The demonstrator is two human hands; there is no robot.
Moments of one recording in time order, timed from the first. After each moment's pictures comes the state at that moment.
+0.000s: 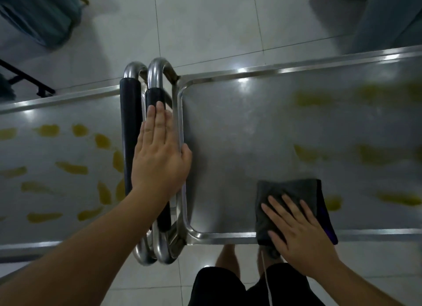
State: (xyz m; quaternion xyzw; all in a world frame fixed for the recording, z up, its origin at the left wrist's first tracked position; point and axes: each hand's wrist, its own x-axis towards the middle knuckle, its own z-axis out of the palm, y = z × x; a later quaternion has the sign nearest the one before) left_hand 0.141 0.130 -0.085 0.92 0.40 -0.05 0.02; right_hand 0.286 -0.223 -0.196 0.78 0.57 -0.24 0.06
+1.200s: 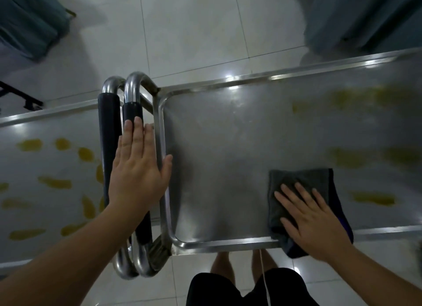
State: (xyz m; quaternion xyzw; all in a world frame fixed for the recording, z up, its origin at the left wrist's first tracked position) left_hand 0.139 0.130 -0.087 0.92 0.39 -0.05 0.01; right_hand 0.367 -0.237 -0.196 0.80 0.55 -0.22 0.05
